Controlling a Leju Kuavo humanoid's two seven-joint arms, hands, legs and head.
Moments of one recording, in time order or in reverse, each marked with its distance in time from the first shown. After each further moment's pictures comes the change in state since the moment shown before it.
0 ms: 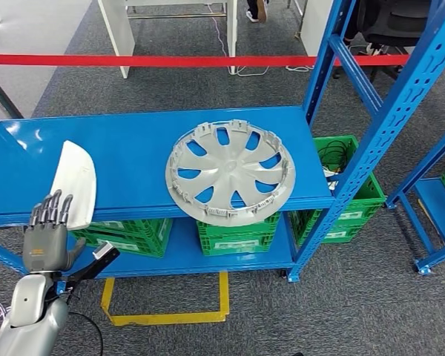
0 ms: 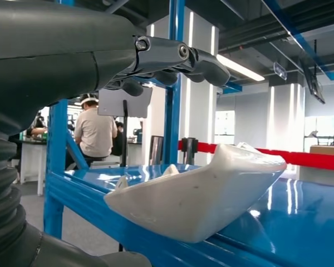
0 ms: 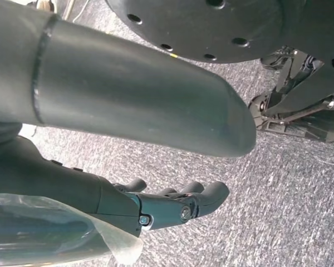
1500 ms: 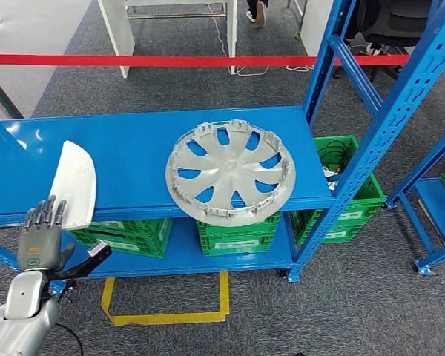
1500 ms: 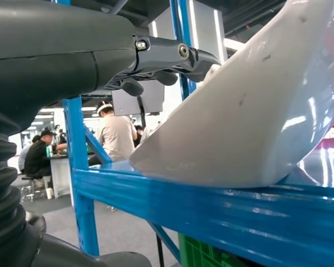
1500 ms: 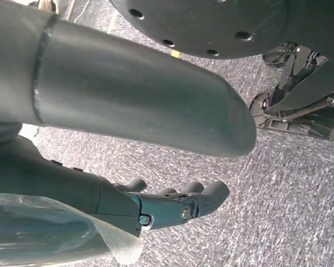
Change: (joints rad) left arm -0.090 0.095 -0.114 0.201 -0.036 0.000 0.177; right arm 0.000 -0.004 0.001 0.000 -0.003 -0.004 0.009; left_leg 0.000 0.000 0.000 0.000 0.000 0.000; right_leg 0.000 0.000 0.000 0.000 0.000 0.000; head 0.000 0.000
